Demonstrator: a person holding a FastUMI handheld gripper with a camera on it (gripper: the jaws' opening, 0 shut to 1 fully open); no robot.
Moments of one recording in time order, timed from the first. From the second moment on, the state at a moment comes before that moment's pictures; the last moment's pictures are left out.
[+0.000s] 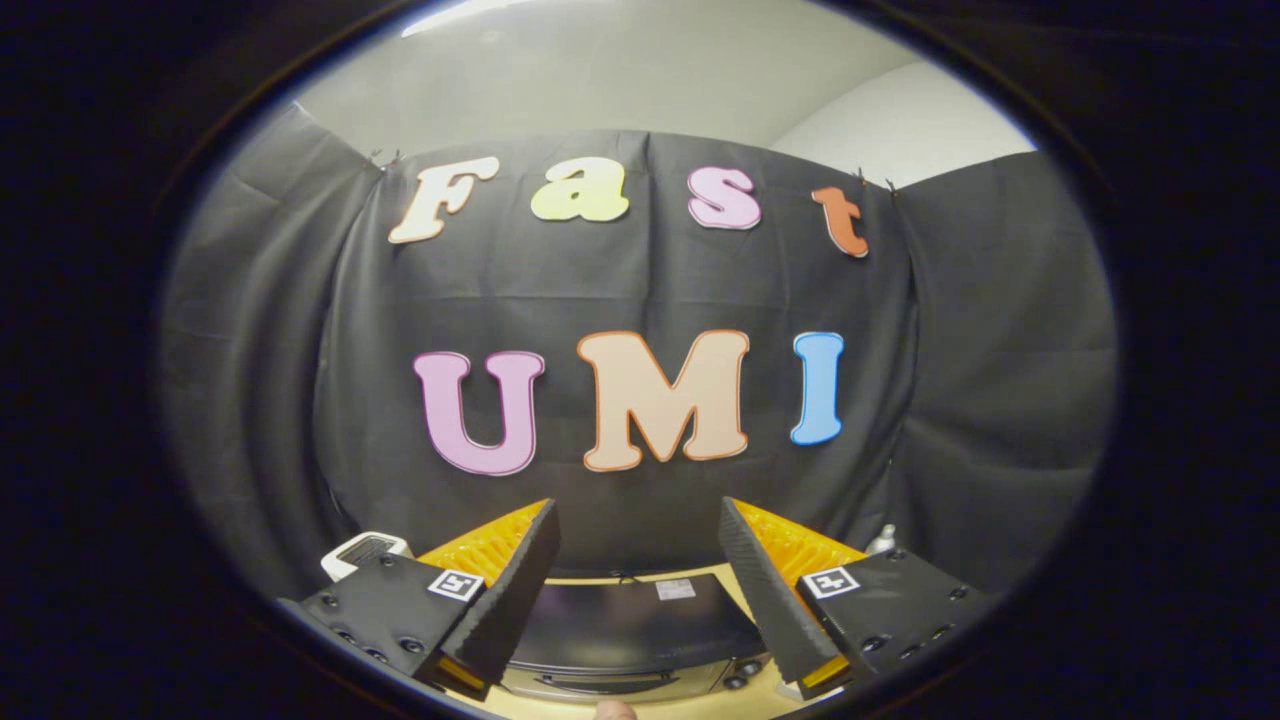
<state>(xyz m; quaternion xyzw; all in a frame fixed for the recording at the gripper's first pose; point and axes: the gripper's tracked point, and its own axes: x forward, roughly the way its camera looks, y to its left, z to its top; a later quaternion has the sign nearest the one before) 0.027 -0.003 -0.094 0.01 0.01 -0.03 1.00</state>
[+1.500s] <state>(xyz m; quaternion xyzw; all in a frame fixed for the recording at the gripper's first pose) 0.008 0.014 -0.337 0.02 0.17 -0.01 0.99</state>
